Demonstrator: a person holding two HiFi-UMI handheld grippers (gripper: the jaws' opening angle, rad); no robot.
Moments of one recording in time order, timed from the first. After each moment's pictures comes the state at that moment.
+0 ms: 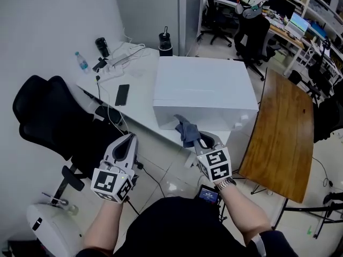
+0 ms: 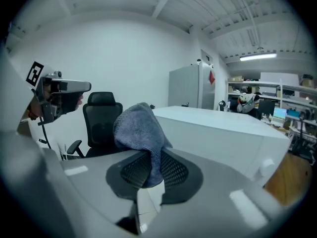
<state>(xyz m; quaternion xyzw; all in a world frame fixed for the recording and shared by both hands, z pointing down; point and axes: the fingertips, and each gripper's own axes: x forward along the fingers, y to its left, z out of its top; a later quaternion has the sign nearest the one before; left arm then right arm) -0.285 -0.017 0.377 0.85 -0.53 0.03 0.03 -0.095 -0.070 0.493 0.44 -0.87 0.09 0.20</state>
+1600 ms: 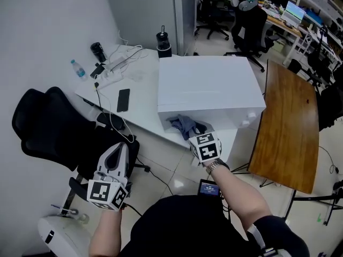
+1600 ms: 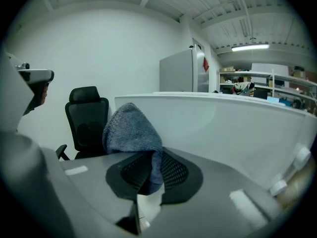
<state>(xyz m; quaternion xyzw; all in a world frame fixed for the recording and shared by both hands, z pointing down) -0.349 -0.033 0.387 0.83 -0.56 0.05 0.04 -0.135 -0.154 0.548 0.48 -0.84 0.14 0.21</state>
